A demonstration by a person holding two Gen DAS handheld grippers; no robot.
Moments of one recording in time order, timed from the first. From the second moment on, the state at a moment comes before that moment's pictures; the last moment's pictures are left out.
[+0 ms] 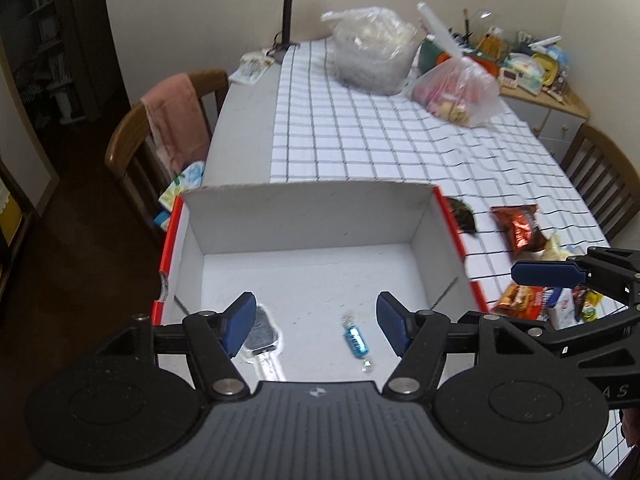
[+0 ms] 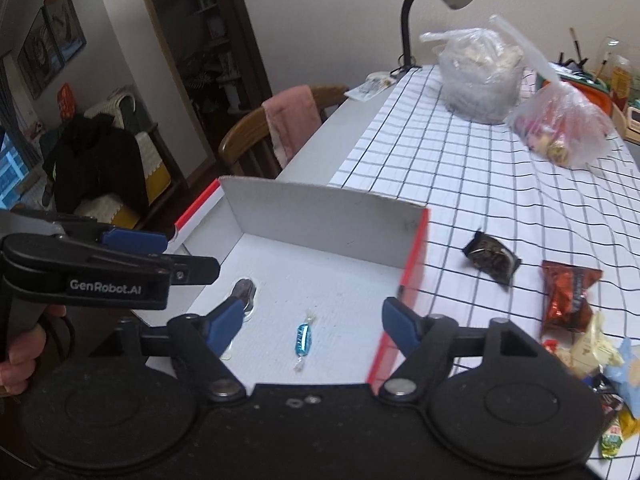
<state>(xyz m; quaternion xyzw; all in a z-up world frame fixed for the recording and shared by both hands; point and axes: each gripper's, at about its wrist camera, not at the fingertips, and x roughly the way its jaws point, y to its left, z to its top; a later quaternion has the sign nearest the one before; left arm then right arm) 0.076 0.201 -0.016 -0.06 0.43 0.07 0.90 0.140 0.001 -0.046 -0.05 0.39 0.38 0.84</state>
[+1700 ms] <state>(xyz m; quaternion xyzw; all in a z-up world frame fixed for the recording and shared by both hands) 0.123 -0.069 -0.081 -0.04 0.43 -0.01 0.90 0.178 -0.304 -0.106 -0.02 0.39 0.23 0.89</state>
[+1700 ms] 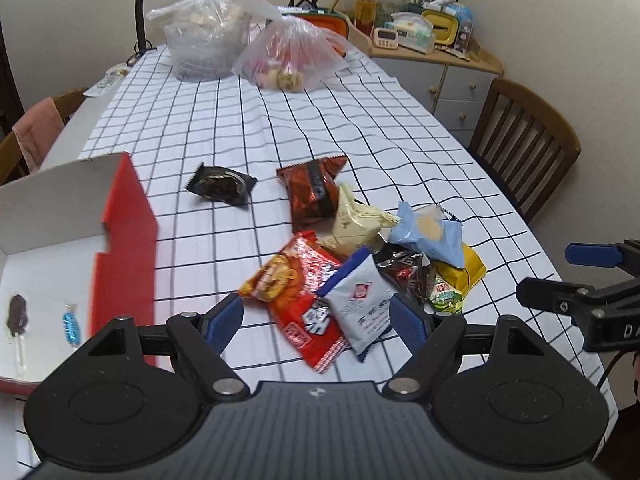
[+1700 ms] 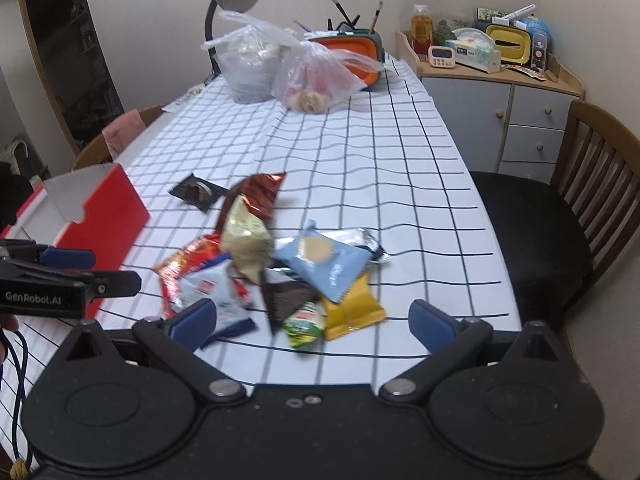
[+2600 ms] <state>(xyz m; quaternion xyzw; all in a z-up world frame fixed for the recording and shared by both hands) 0.183 -0.107 -0.146 -0.14 0.48 0.15 0.85 0.229 -0.312 -0.143 -0.13 0.40 0.29 0.86</state>
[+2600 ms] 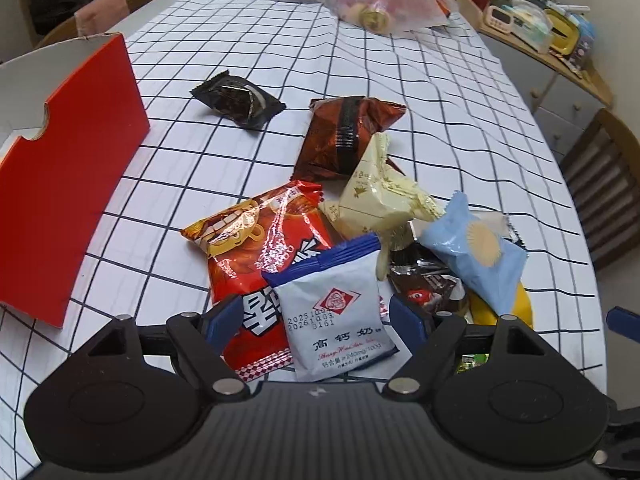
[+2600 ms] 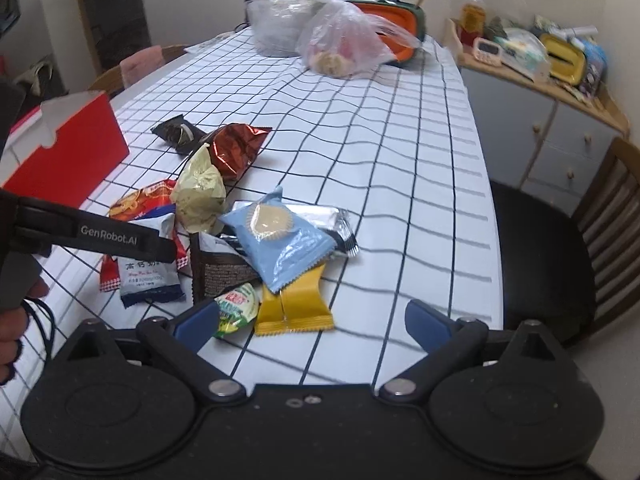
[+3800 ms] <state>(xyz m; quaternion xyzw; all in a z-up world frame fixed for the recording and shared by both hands) 0.161 -0.082 -0.142 -0.18 0.49 0.11 0.85 0.282 -0.248 -0.166 -0.21 0.37 0.40 0.81</state>
